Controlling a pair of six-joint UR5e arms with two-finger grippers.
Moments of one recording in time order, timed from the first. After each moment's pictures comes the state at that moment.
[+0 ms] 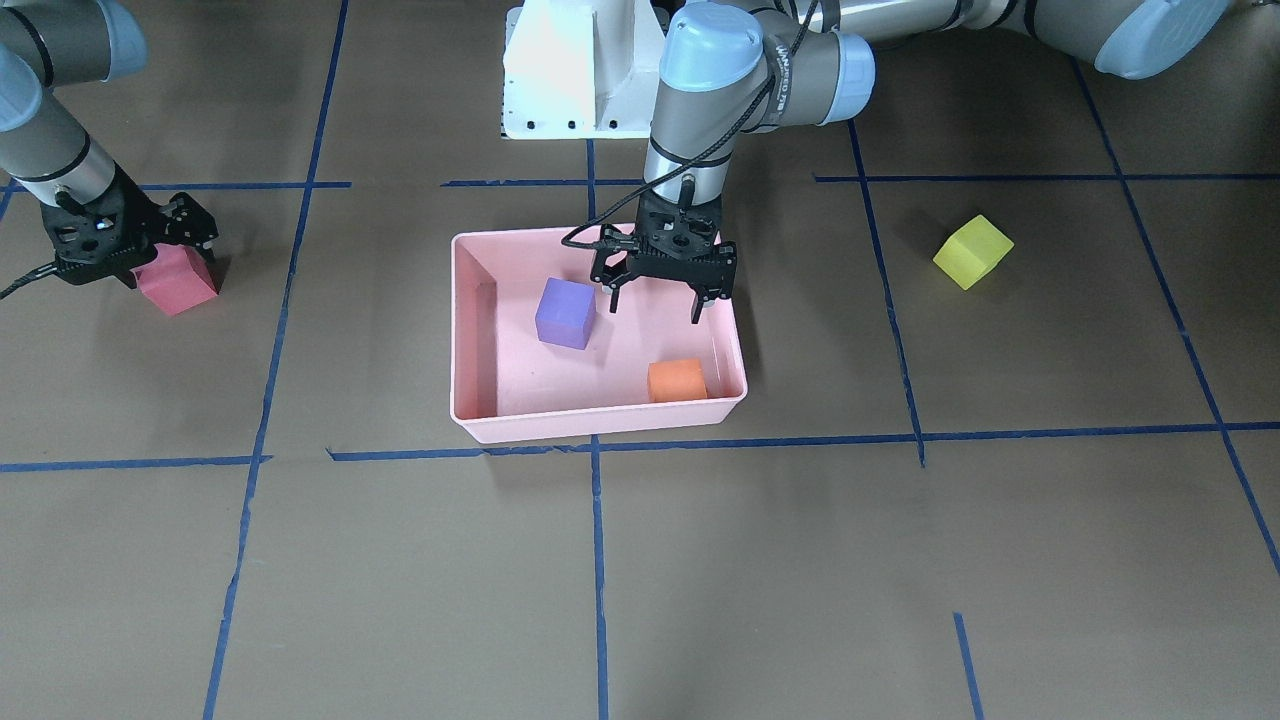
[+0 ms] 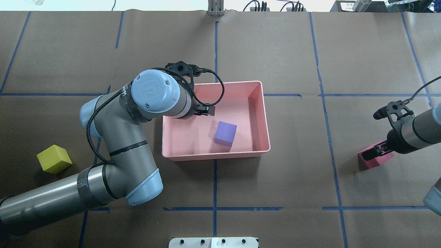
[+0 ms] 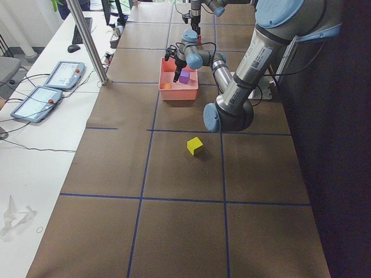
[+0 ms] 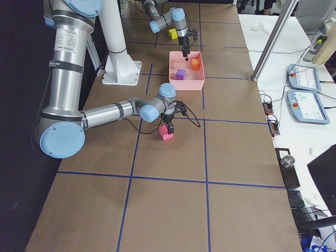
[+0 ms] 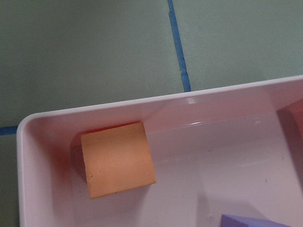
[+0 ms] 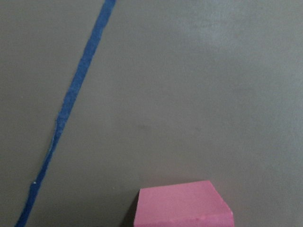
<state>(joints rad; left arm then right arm) -0.53 -2.27 -1.68 -1.71 -1.69 -1.13 0.76 -1.74 1.89 -1.14 2.07 0.59</state>
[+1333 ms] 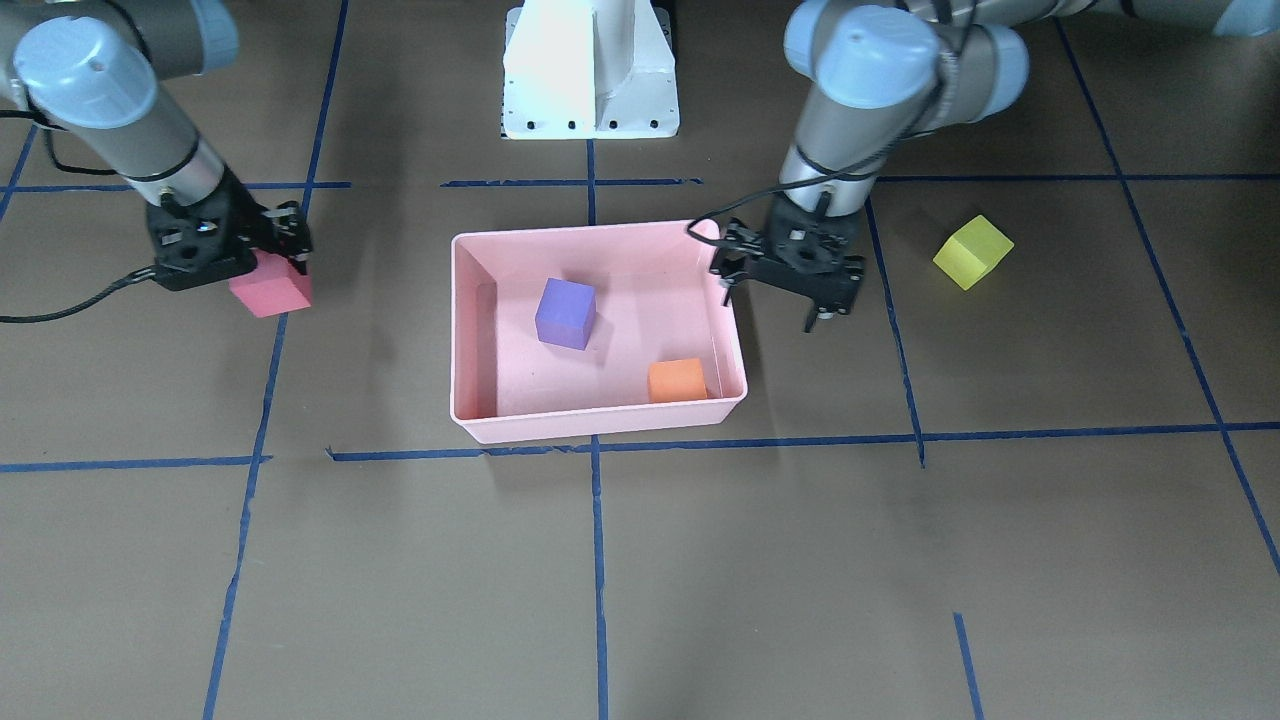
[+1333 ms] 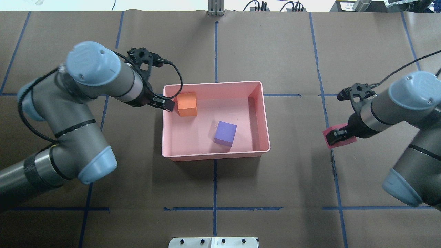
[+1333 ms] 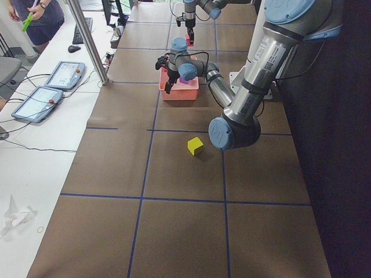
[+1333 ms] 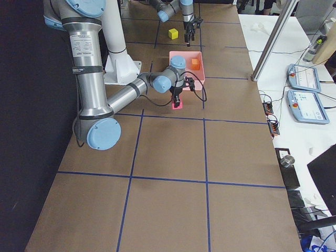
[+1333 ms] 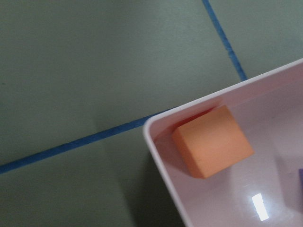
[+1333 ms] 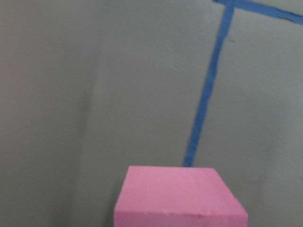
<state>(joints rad) -0.75 -2.02 -1.83 -1.72 -1.96 -0.66 0.73 -1.33 1.97 -1.55 2.09 0.85</state>
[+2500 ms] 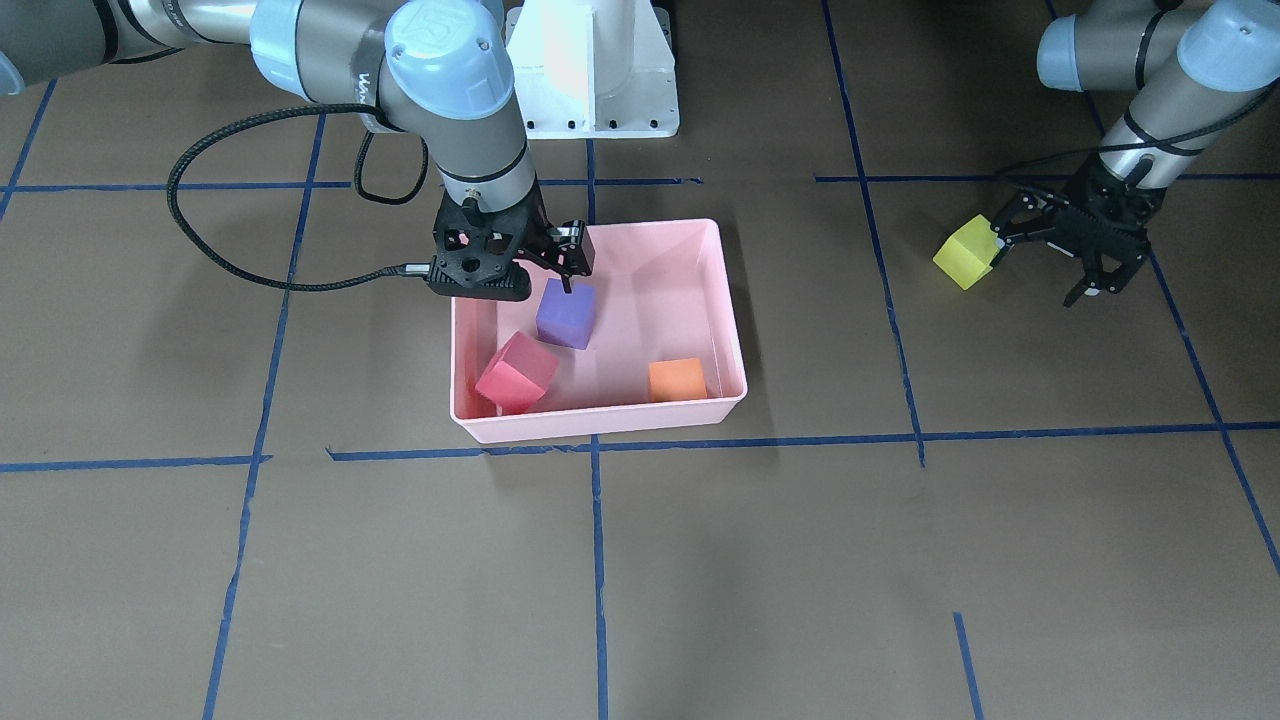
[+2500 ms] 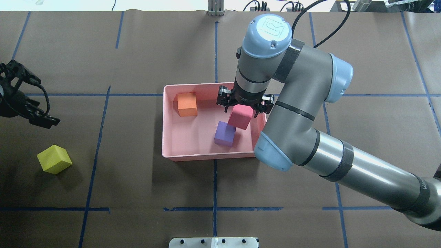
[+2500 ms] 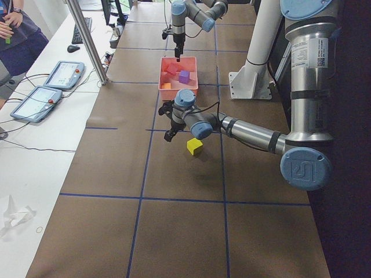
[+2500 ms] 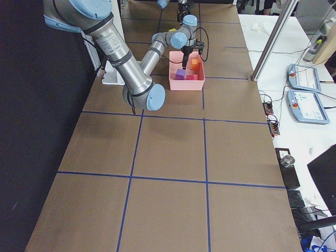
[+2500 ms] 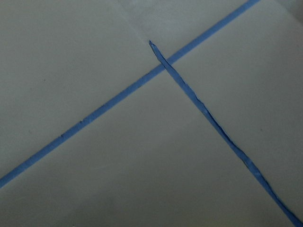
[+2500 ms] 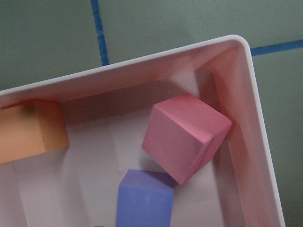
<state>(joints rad) -0.91 -1.44 -1.87 -2.24 -2.10 -0.28 0.63 -0.79 1.69 -1.74 2.03 1.29</state>
